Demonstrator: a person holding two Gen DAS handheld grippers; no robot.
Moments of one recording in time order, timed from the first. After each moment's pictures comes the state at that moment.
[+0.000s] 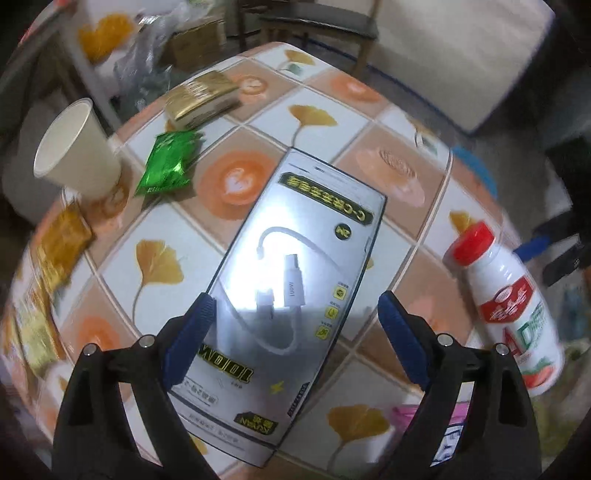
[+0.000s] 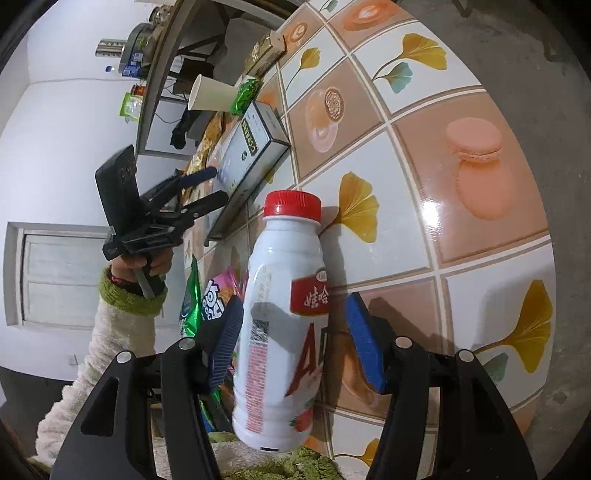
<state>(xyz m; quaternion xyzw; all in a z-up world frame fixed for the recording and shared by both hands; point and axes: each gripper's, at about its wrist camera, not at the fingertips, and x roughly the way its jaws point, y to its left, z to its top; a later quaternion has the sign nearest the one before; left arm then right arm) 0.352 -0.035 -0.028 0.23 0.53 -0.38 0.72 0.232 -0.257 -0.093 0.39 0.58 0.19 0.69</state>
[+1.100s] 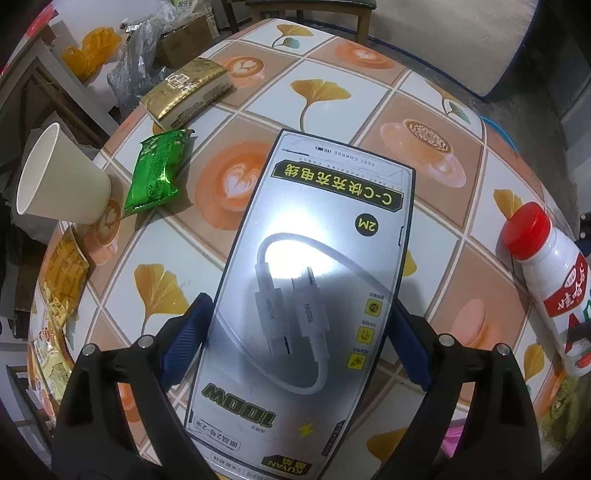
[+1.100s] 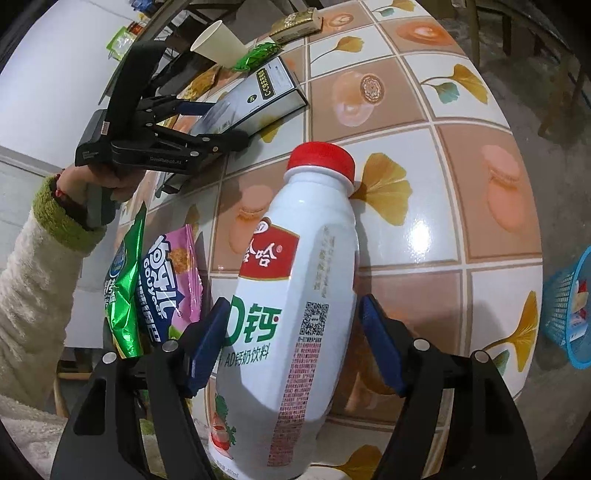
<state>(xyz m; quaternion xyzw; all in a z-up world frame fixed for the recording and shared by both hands) 0.371 -0.059 -0.059 0.29 0.54 -0.35 0.71 0.213 -0.199 -0.079 0.21 0.61 0.14 0.75</state>
